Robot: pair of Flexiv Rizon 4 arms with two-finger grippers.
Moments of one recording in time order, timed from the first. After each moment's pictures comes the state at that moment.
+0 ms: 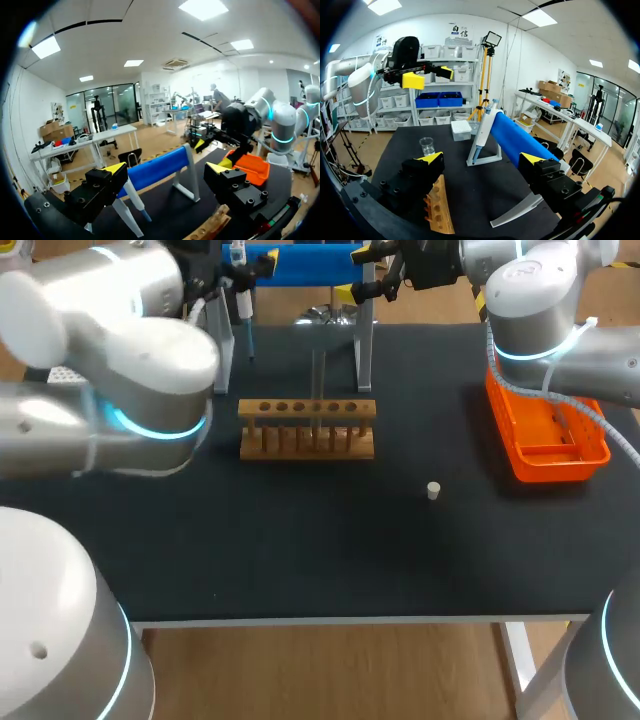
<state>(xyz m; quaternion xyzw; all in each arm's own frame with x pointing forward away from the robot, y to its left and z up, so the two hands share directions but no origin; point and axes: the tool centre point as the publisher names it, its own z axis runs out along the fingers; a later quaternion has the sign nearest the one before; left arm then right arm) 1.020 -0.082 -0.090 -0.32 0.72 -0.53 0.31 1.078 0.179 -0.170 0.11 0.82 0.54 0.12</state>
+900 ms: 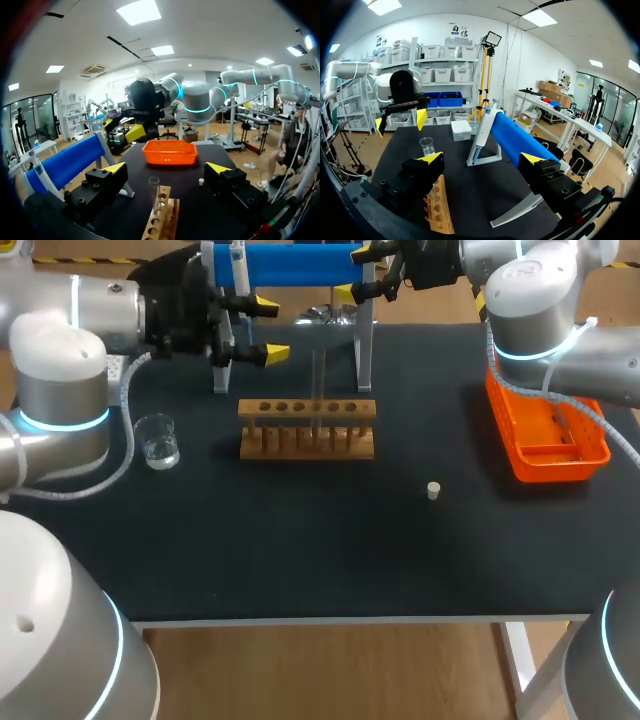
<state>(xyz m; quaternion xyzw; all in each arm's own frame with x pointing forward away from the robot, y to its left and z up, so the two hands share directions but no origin) 0.949 -0.127 -0.175 -0.04 0.78 -0.62 0.07 1.078 0.179 -0.170 0.11 0.82 0.54 0.12</state>
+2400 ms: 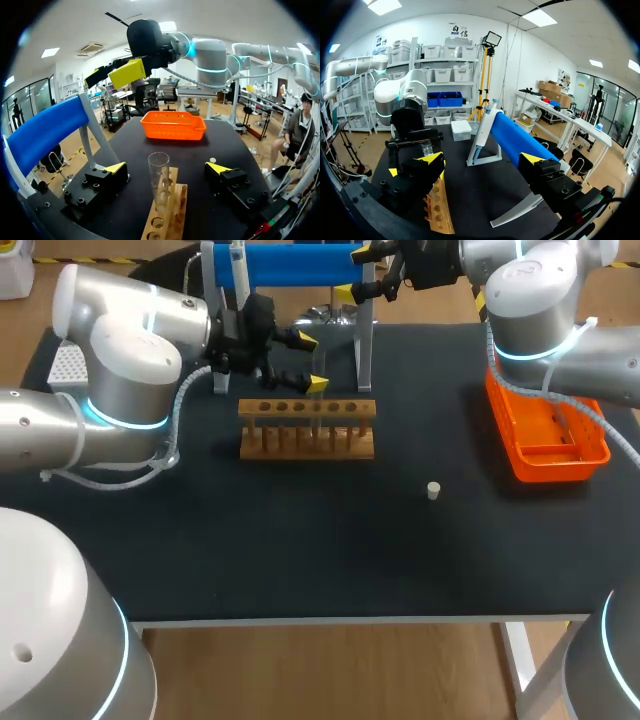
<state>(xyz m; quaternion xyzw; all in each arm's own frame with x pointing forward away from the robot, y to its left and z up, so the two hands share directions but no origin) 0.977 -0.181 -0.260 -0.07 0.84 -0.53 0.06 1.078 0.179 -0.170 0.11 0.82 0.54 0.12</state>
